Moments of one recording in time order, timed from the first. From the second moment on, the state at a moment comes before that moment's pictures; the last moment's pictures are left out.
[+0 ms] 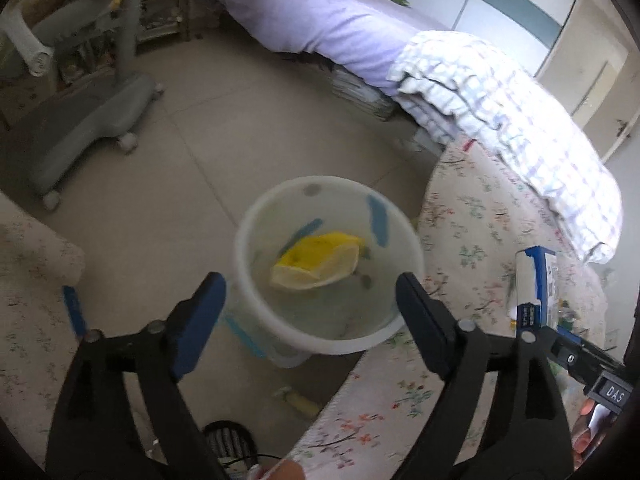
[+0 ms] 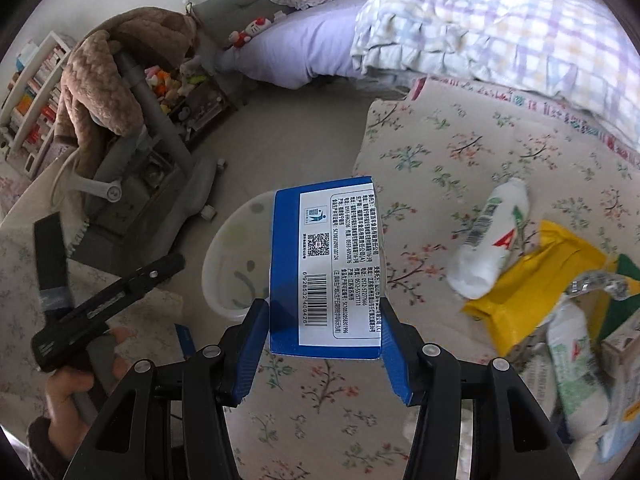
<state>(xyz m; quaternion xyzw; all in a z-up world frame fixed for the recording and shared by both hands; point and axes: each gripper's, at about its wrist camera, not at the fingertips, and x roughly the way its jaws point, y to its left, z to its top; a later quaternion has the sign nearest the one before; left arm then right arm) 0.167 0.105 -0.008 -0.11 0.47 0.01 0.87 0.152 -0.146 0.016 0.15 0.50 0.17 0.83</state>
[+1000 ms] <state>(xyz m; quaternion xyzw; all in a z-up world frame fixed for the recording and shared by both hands) 0.130 0.175 -0.016 -0.06 0.50 0.09 0.86 0.195 -0.038 0.018 0.12 0.48 0.19 0.85</state>
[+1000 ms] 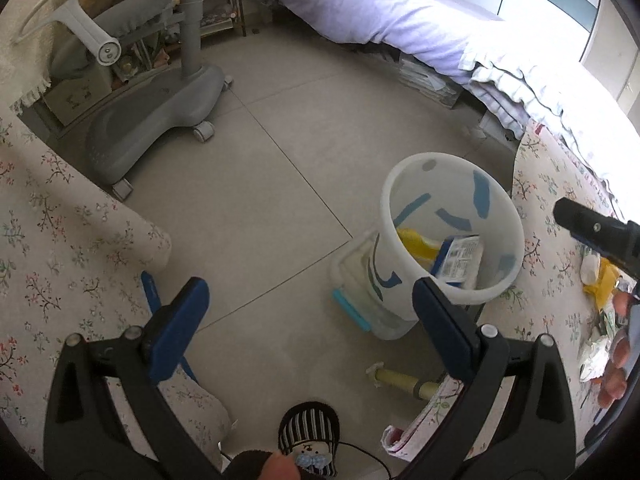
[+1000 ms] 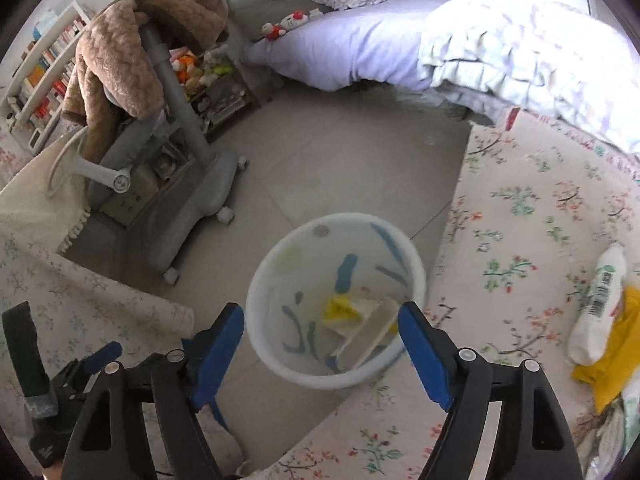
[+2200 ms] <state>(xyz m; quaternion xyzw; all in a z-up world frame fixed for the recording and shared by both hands) 0.121 0.038 0.000 -0.05 0.52 -0.05 0.85 0.043 -0.300 0.045 0.11 0.49 0.02 0.87</state>
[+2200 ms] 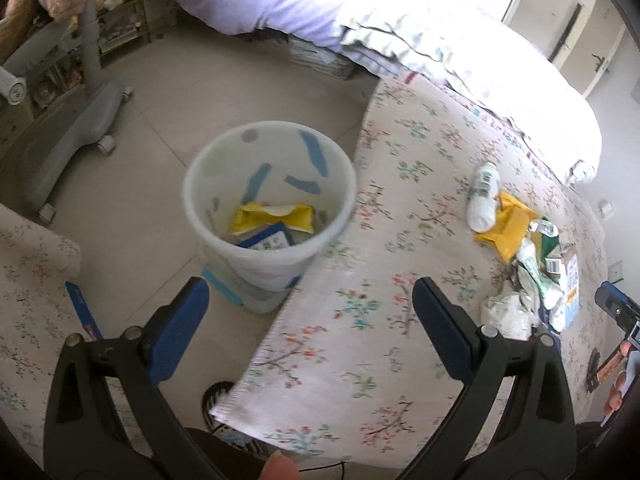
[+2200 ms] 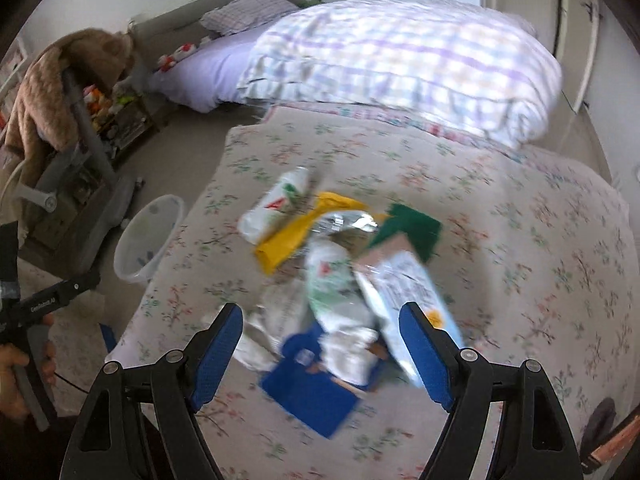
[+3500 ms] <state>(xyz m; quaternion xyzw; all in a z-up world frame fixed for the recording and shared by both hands) 0.129 -0.085 -0.025 -0.02 0.56 -0.13 0.82 0.070 -0.374 0.001 0.16 0.53 -0.04 0.83</state>
